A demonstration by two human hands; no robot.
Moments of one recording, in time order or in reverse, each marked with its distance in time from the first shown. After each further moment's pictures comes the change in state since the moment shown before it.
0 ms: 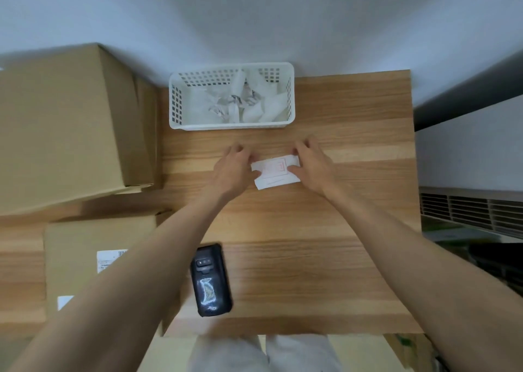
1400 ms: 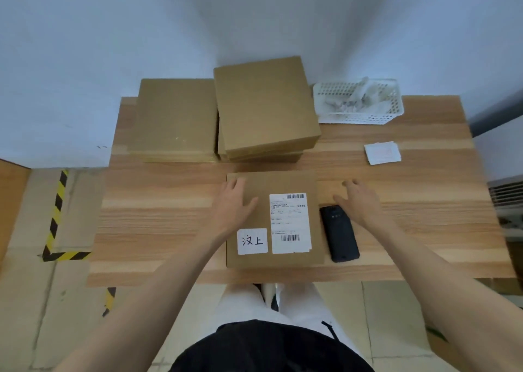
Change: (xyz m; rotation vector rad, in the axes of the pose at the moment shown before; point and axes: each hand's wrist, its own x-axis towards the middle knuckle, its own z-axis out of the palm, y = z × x) left_hand -0.280 -0.327 -0.109 -0.091 0.239 0.058; right_hand -0.176 -0.262 0.146 -0.292 0.109 0.223
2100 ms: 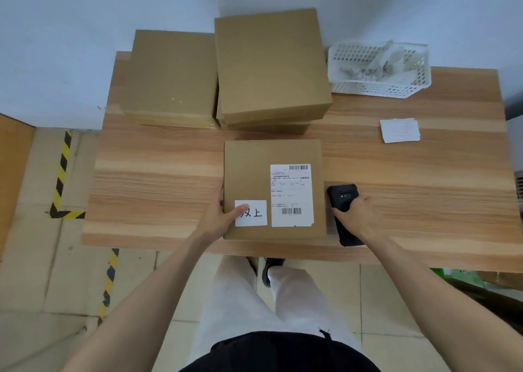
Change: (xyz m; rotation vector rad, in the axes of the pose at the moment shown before) left_hand -0.061 -0.052 0.066 -0.785 -0.083 -0.316; right_hand -0.030 0.020 0.076 0.068 -0.118 0.283
